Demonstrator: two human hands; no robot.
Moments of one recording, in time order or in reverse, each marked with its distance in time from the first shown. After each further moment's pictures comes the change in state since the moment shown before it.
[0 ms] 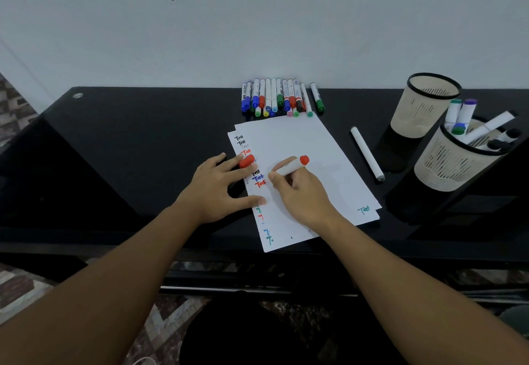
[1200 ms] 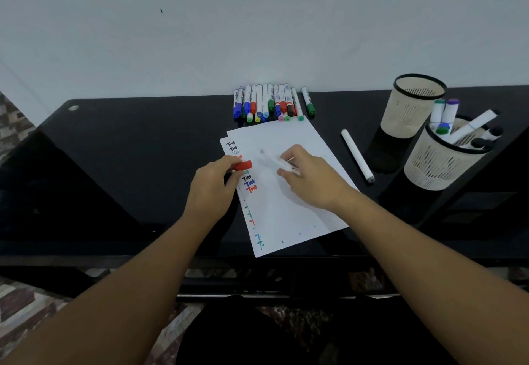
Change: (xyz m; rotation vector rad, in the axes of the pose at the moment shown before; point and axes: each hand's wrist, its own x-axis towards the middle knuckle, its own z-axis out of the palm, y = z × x) left_hand 0.014 0.026 0.012 -0.287 0.491 -0.055; right_hand 0.019 0.002 -0.056 -0.263 -0.135 -0.052
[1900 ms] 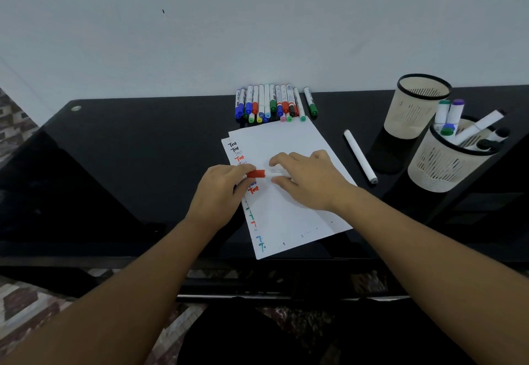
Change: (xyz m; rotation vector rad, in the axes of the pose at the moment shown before) left_hand -0.008 0.011 0.000 0.141 0.033 0.296; right_hand 0.013 0.002 0.002 -0.479 -0.028 -0.253
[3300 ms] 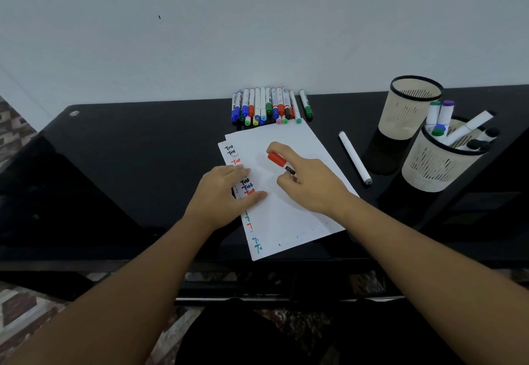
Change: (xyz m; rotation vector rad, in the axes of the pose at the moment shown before) left_hand 0.005 -0.012 0.008 0.005 -0.256 -0.202; right_hand -0.014 -0.001 -0.001 0.404 0.142 0.082
